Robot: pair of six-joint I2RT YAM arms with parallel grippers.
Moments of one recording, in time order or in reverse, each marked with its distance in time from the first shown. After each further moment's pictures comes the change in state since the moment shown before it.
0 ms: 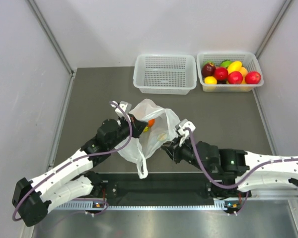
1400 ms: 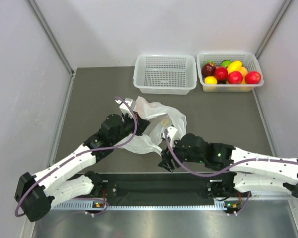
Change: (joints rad) left arm 0.011 0.084 0.072 -0.041 0.042 0.019; right arm -0.262 0.096 -0.081 -0.107 -0.598 -0.097
